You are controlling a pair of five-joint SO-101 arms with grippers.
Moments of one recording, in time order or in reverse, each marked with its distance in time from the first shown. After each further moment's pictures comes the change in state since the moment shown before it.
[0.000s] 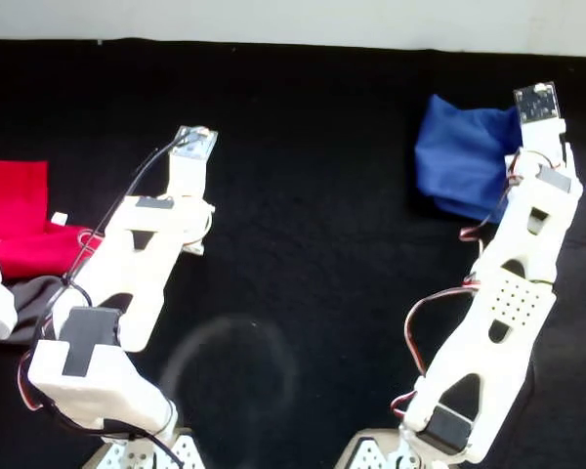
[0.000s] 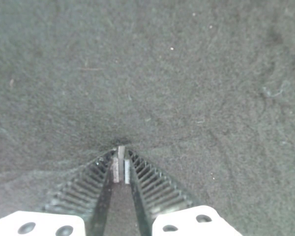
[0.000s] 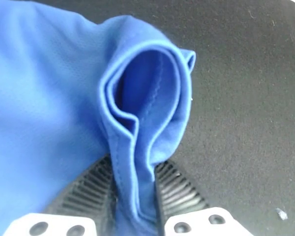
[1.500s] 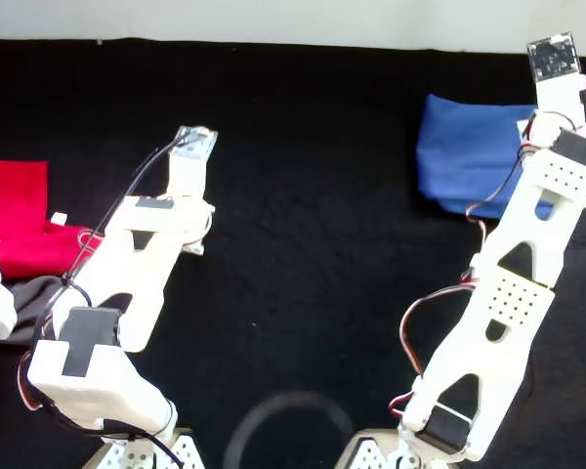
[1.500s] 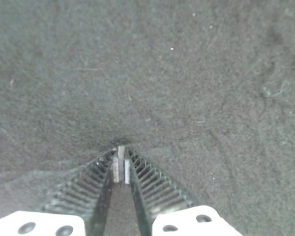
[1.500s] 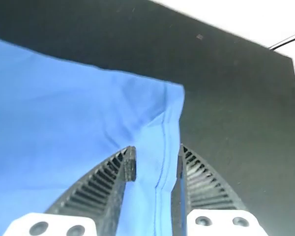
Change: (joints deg) left arm 0.0 0.0 0.0 0.0 0.0; right arm -2.1 -5.8 -20.0 25.6 0.0
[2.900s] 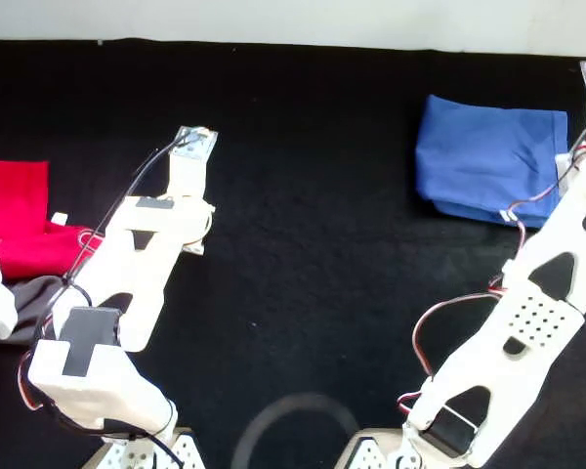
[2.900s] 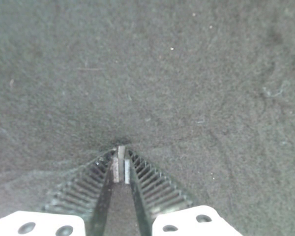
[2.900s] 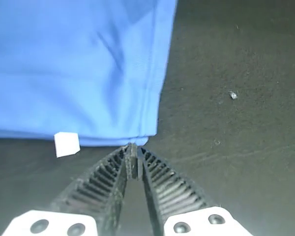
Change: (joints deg) left arm 0.0 0.0 0.0 0.0 0.0; right arm 6.9 -13.5 0.0 30.5 0.2
